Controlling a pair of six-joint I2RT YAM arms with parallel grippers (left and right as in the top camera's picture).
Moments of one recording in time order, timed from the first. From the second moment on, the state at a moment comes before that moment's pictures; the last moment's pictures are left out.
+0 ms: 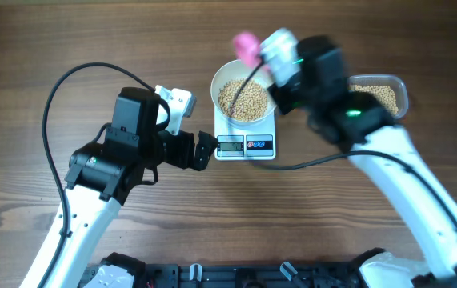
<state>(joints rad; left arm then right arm) -0.34 1.15 1.06 -0.83 0.31 -0.11 0.42 1.43 1.33 -0.54 -0.04 -0.22</state>
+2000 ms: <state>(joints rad) -0.34 1.15 1.06 -0.83 0.31 -0.11 -0.18 1.65 1.33 -0.93 0.03 -0.32</state>
